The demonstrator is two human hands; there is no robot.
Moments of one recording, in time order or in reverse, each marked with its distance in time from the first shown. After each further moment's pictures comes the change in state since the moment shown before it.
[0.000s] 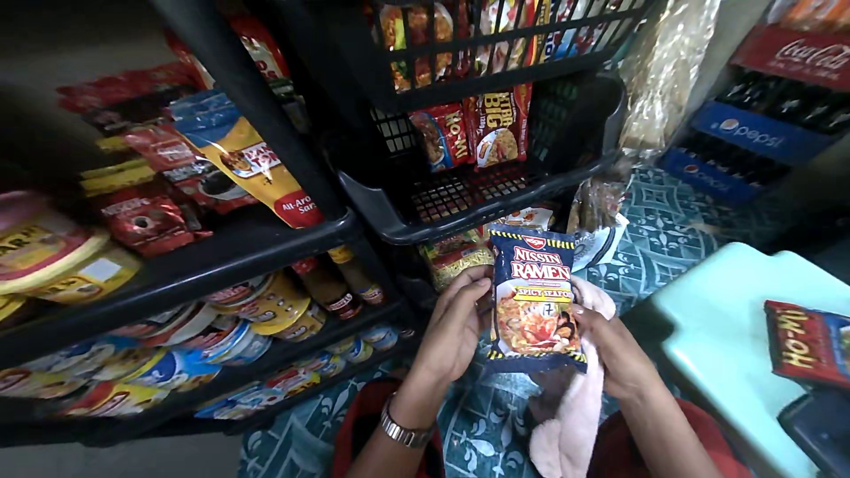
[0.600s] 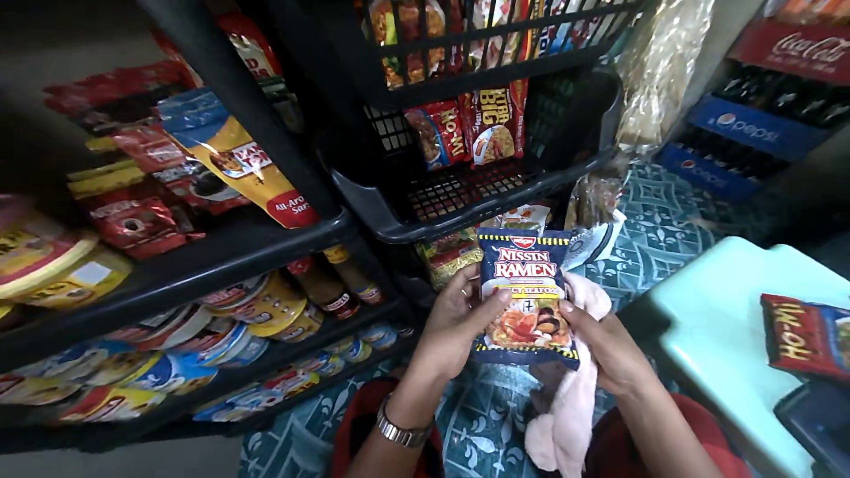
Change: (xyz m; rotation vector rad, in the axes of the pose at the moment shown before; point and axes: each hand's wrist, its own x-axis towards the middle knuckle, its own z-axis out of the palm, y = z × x) left_hand 0.000 0.000 0.000 0.205 0.036 -0.017; right_hand -0.002 -0.001 0.005 -0.043 0.034 0.014
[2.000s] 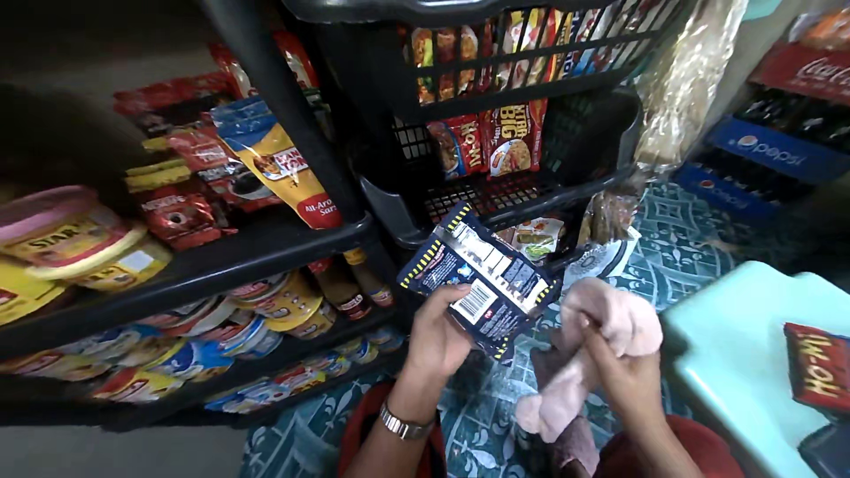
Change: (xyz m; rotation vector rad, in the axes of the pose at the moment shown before) left_hand -0.004 0.015 -0.003 -0.508 0.159 0.088; right_hand -0.004 0.016 0.004 -0.513 0.249 -0.573
